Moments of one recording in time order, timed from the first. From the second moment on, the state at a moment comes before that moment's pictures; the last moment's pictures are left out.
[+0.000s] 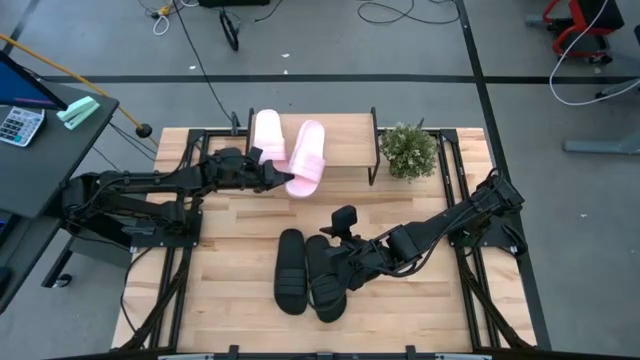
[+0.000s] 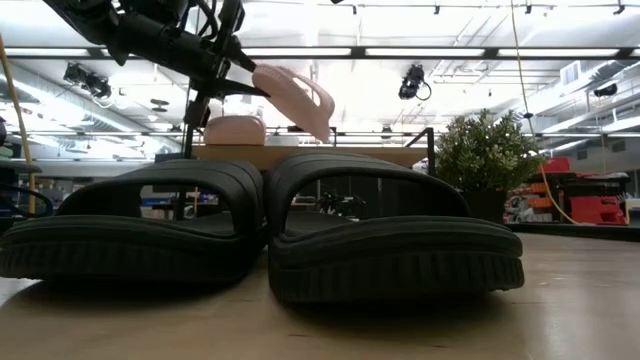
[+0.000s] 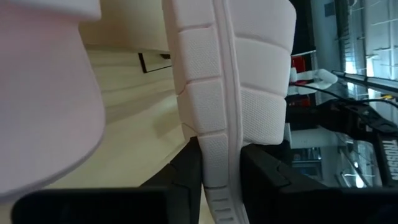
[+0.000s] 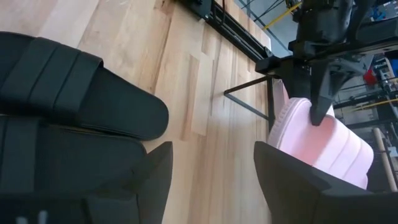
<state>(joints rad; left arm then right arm) 0.29 1.09 0.59 0.24 0.08 -1.27 0.45 1.79 1.62 -0.71 0.73 -0.18</state>
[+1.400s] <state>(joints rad) 0.28 1.27 0.96 -0.05 -0.13 -1.15 0.45 1.79 1.62 -0.71 0.74 -0.18</state>
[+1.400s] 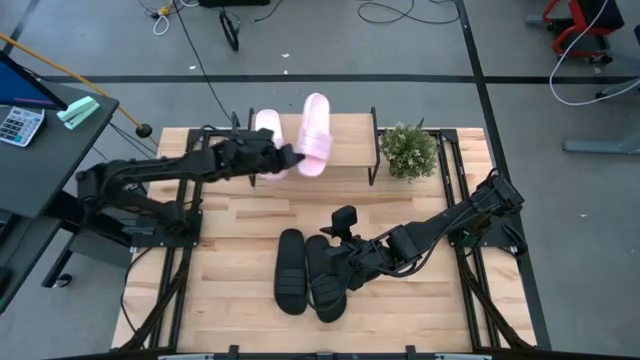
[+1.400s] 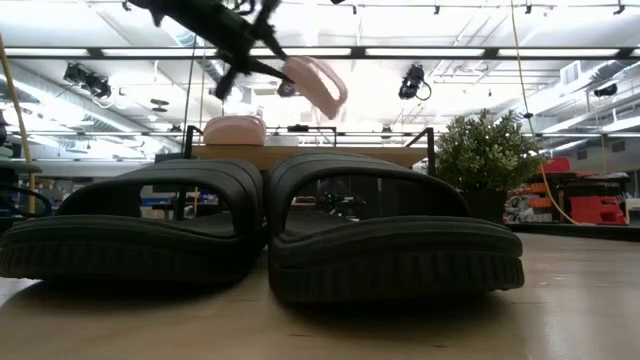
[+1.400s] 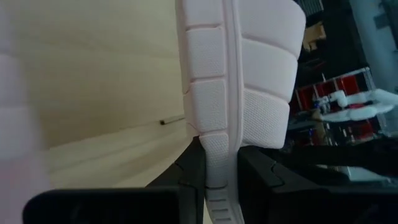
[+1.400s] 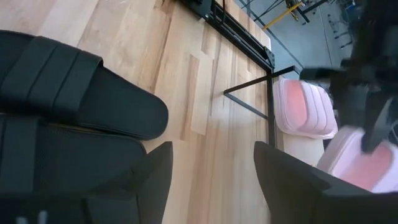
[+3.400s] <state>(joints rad) 0.19 1.32 0.96 -0.21 -0.32 -1.25 0.43 1.79 1.62 -0.85 0.70 -0.08</state>
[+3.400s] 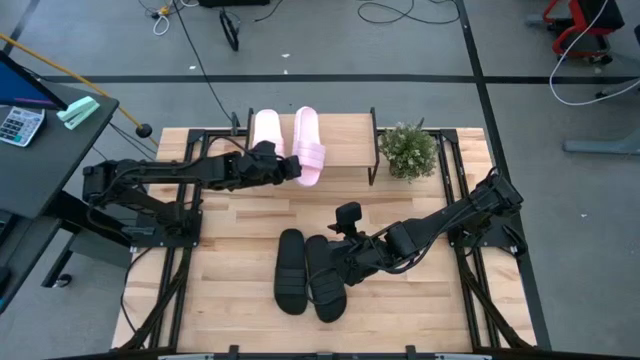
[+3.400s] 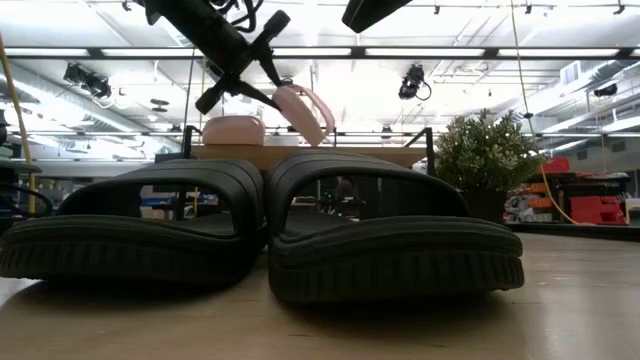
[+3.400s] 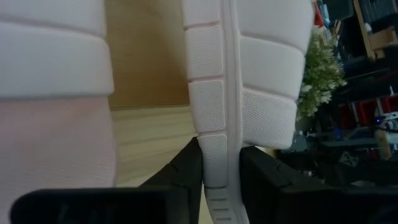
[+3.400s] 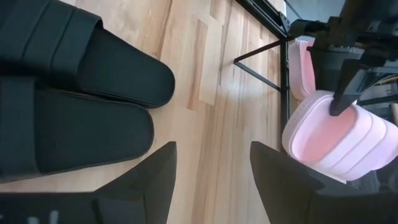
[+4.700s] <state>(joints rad) 0.23 1.31 0.96 -0.25 -0.01 -1.21 0.43 1.79 1.62 -0.85 0.67 -0.08</state>
